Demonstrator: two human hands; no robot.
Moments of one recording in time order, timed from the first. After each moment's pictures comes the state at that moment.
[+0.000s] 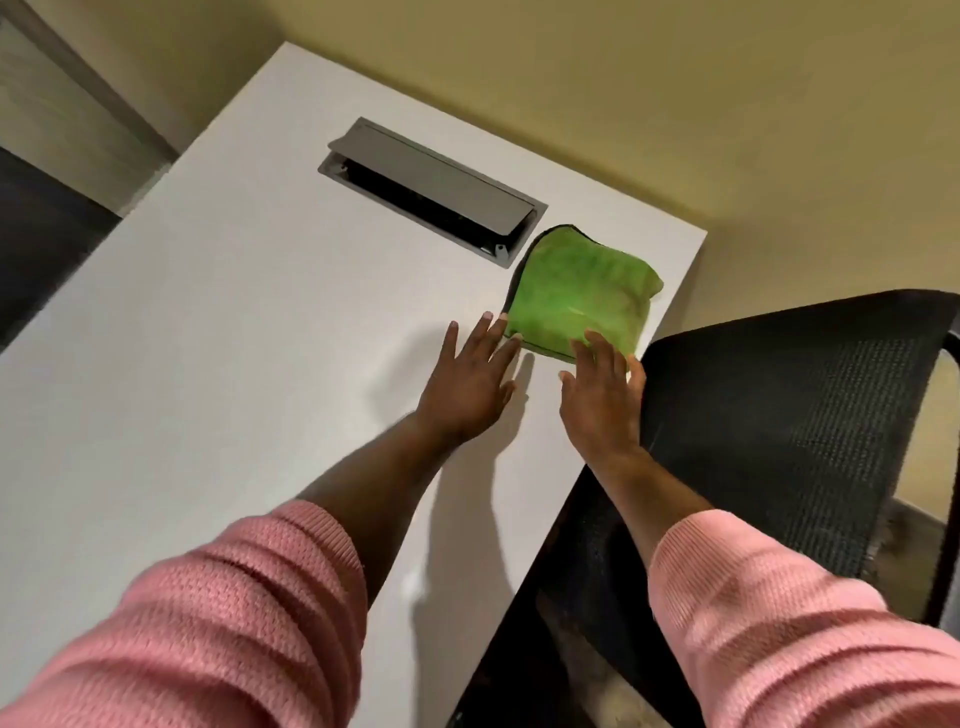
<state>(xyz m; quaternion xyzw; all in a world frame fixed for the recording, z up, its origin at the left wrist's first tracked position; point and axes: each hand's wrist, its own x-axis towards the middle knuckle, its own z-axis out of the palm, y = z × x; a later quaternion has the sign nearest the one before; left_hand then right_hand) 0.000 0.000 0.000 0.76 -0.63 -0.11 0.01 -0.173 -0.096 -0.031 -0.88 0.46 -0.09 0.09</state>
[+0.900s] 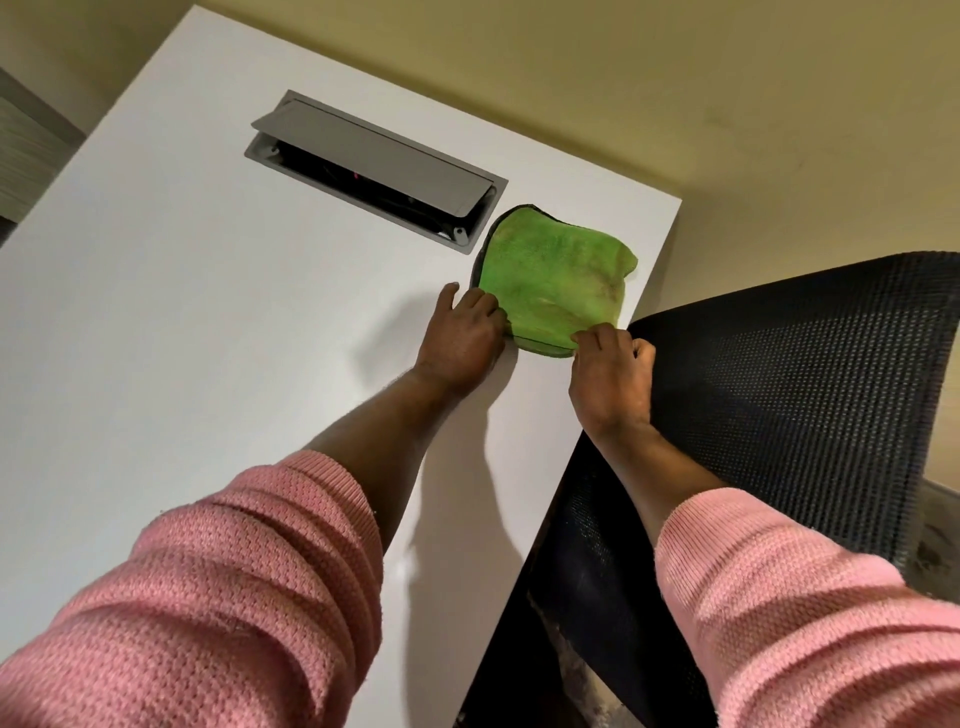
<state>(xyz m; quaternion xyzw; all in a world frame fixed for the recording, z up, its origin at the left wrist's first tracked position) 0.013 -0.077 -0.034 0.74 -0.67 -0.06 -0.01 -0.191 -0.140 -0.059 -0.87 0.49 -0.04 0.03</state>
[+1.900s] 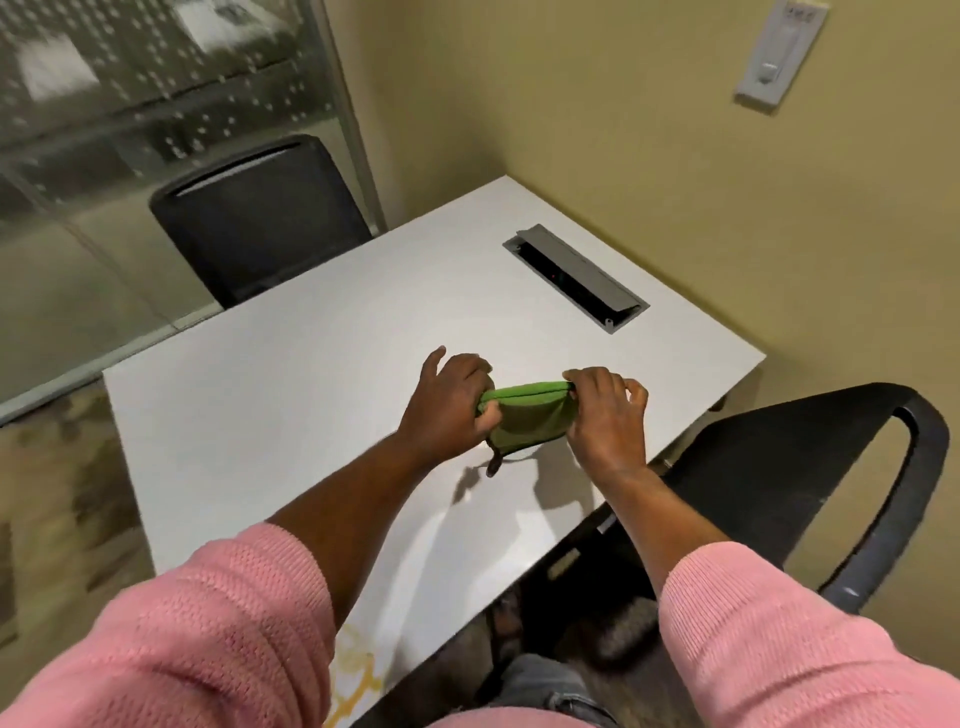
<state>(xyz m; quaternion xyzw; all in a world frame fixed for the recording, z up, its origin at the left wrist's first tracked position) -0.050 0.251 0.161 0.86 -0.47 0.05 0.21 -0.192 0.064 0.141 -0.95 0.21 -0.21 0.12</state>
